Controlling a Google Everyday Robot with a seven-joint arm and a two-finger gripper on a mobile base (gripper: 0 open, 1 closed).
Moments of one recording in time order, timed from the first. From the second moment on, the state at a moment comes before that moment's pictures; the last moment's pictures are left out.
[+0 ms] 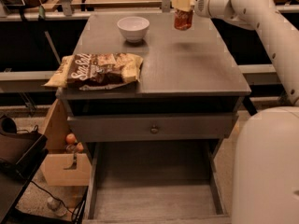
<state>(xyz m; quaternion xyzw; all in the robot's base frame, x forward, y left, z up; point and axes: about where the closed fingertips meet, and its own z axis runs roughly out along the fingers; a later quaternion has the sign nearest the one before) 0.874 -0.128 0.989 -0.21 0.74 0.20 0.60</state>
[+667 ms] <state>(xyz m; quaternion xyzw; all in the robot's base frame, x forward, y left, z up) 0.845 -0.143 0.929 -0.16 0.75 0.18 0.61</state>
